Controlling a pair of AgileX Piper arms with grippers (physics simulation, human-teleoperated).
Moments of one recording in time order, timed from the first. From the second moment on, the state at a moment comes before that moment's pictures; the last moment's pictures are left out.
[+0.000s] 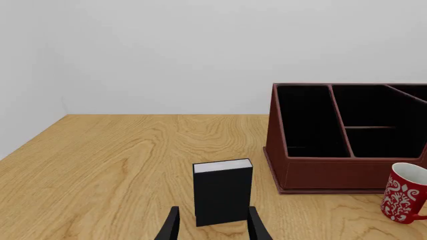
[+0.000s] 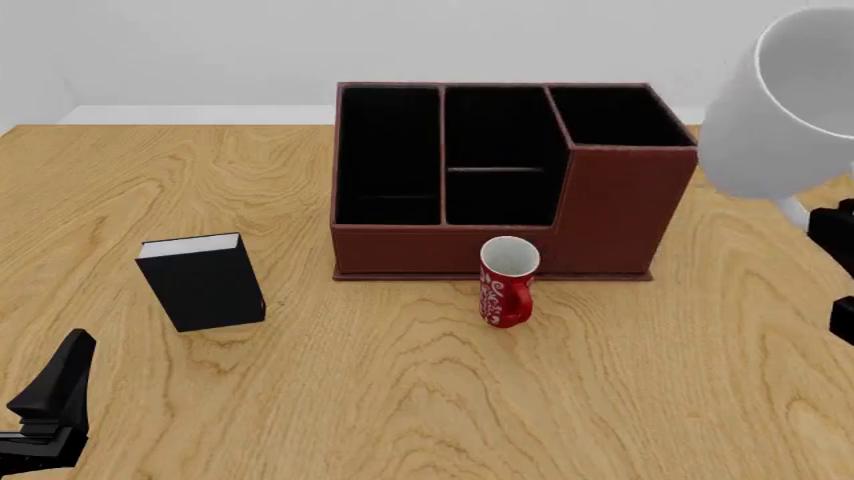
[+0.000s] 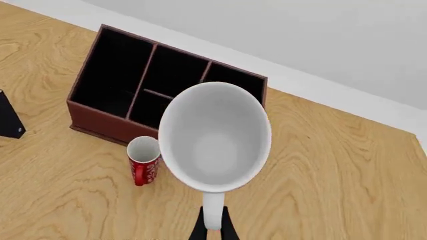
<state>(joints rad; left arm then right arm) 0.00 0.01 0.00 0.00 0.00 0.17 0.48 -0.72 0.61 -0.22</state>
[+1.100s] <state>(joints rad) 0.00 0.01 0.00 0.00 0.00 -0.15 0.42 -0.69 0.60 -0.23</state>
